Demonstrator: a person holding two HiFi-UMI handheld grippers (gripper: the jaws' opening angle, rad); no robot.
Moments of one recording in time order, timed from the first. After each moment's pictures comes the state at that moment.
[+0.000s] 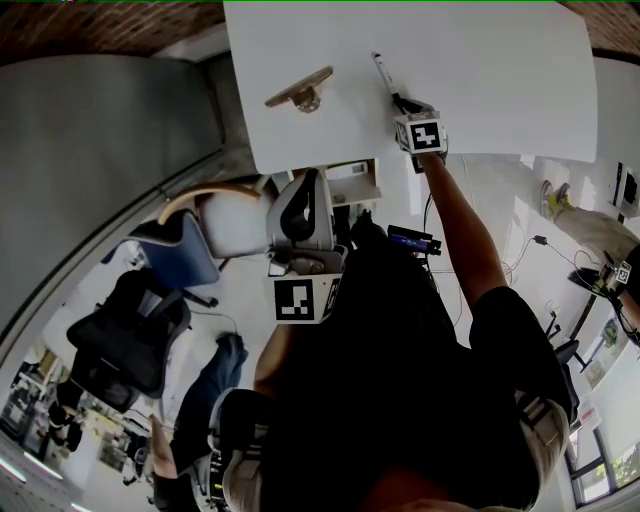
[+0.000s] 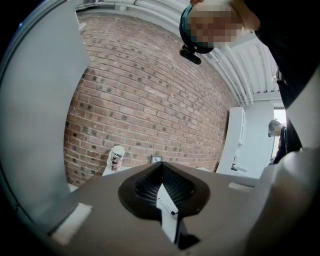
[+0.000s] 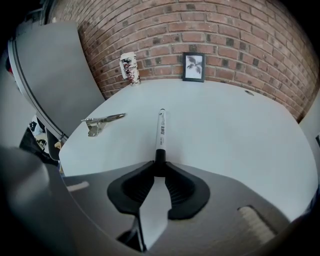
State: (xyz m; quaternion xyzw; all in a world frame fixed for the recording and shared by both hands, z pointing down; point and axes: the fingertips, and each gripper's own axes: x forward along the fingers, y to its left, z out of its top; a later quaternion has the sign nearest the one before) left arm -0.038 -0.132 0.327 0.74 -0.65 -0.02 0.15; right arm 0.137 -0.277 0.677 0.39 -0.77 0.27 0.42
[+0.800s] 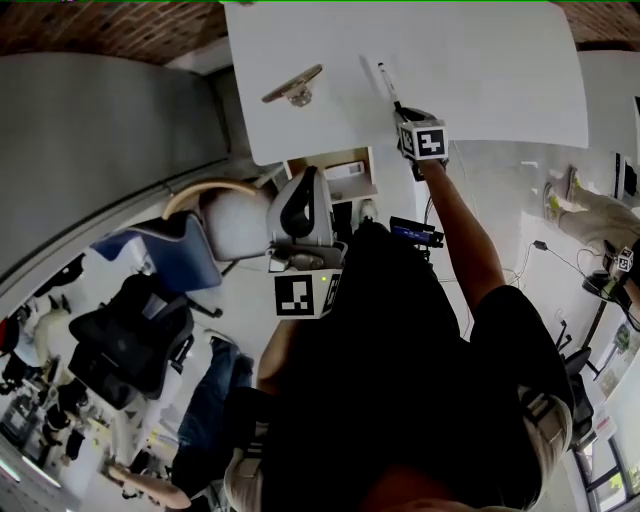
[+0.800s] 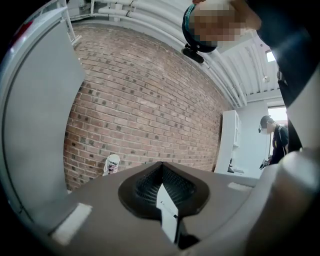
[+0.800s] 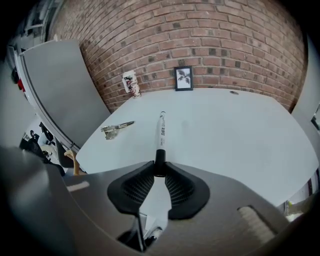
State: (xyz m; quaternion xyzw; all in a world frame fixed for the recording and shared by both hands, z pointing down) left arm -0.006 -0.087 0.290 0.75 -0.65 -0.04 0.10; right arm 0.168 -0.236 0.632 0.40 -0.78 0.30 0.37
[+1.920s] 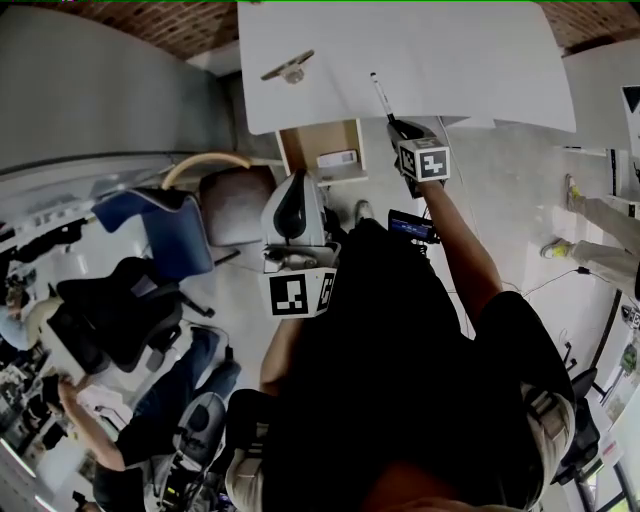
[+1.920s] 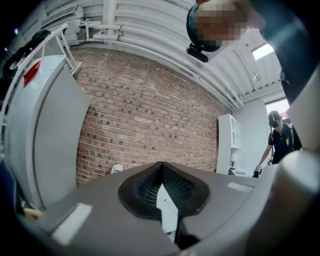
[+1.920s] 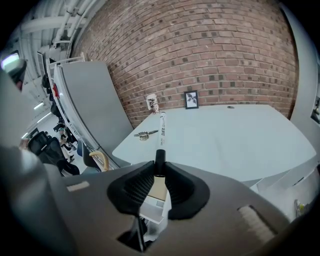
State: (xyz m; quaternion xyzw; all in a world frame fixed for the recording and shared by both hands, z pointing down) left arm 0.056 0.053 0.241 0.73 -0.68 -0.06 0.05; right arm 0.201 -0.109 0.535 0.37 -0.85 0.26 0.28
